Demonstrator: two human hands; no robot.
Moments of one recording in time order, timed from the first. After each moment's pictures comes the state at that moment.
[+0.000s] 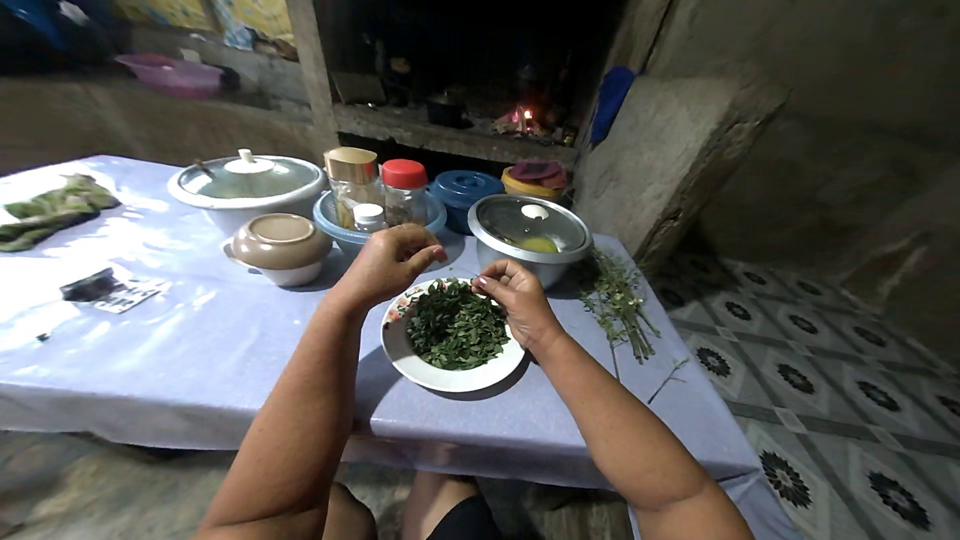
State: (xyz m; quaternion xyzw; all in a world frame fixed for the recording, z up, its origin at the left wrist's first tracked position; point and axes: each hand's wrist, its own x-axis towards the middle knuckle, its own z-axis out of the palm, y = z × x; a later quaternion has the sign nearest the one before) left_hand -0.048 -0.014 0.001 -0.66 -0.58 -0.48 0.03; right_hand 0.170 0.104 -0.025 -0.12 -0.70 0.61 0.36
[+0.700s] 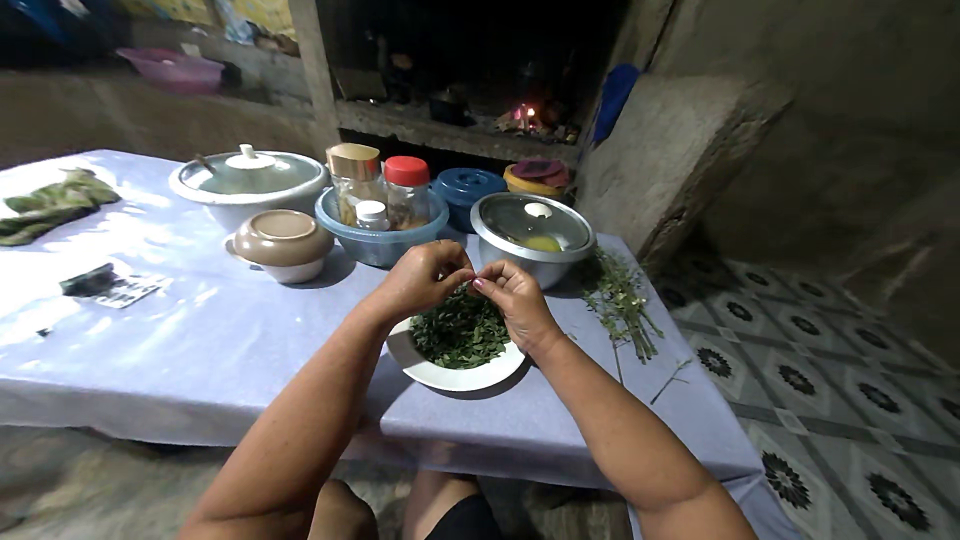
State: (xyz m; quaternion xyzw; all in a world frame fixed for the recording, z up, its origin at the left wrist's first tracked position) left_hand -0.021 0.004 -0.013 -0.72 -0.54 -0.45 0.02; right_hand 0.166 0.097 -0.028 -0.08 -0.71 0.60 0.36
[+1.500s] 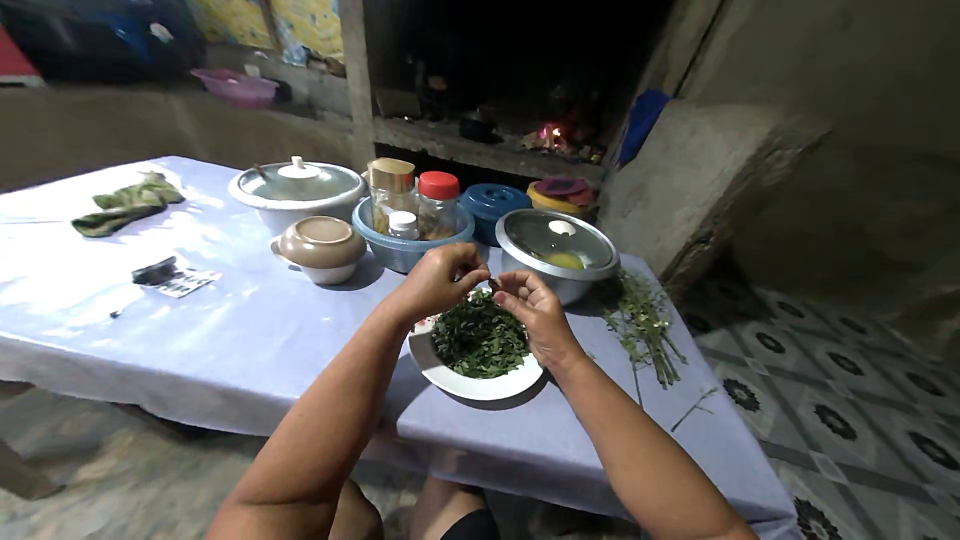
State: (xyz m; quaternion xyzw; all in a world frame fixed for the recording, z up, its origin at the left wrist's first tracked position) left_hand -0.030 -0.003 -0.006 -0.69 -0.55 -0.47 0.03; right_hand 0.166 0.097 -0.026 -0.10 -0.74 0.56 0.36
